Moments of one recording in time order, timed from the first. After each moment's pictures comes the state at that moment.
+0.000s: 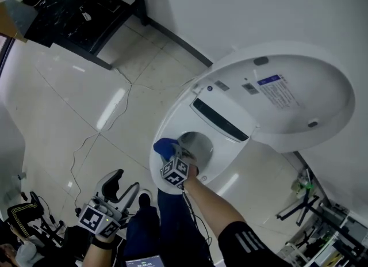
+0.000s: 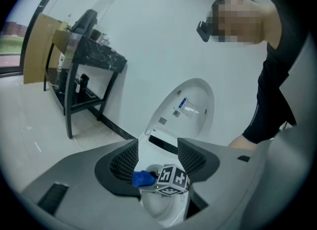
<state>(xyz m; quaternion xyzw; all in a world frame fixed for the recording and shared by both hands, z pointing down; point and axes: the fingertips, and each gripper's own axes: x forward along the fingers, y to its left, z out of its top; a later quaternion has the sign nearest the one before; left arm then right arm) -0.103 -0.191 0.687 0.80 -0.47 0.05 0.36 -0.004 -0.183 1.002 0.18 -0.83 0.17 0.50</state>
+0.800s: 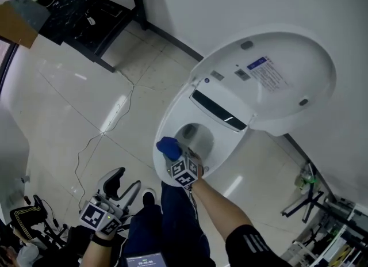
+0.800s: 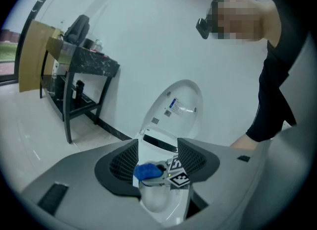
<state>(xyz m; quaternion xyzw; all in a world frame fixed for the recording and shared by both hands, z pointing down) -0.109 -0.139 0.665 0.83 -0.45 0.08 0.33 -0.001 -0.165 0.931 0.23 -0.86 0.20 0.41</state>
